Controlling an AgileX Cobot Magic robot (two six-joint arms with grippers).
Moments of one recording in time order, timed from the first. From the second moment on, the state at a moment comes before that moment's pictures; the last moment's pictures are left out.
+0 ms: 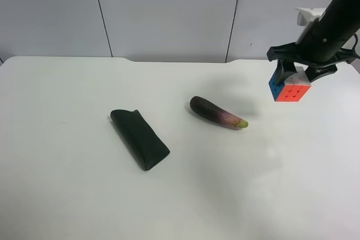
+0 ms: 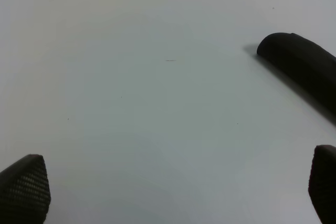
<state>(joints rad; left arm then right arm) -0.05 -0.01 -0.51 0.01 1.05 -0.04 0.08 1.66 -1.21 0.10 0.93 0.04</state>
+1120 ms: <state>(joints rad) -0.05 0.00 -0.51 -0.03 1.05 -0.04 0.50 1.49 -1.21 0.34 0.93 -0.42</state>
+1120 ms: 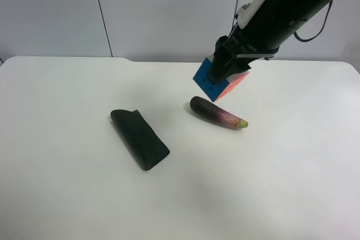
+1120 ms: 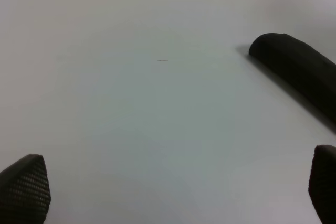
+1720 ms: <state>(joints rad) -0.05 0.52 -0.64 -0.39 1.07 0.00 0.76 1.49 -1.21 0.35 0.75 -0.77</state>
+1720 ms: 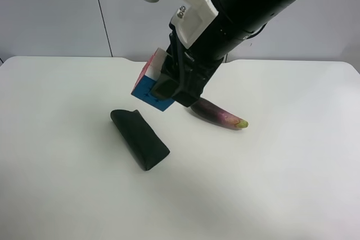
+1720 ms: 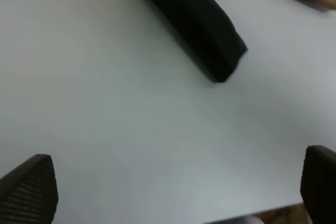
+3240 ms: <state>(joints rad) -0.05 1.22 -0.89 -0.98 1.09 0.41 0.85 1.55 -1.21 0.62 0.55 -1.07</state>
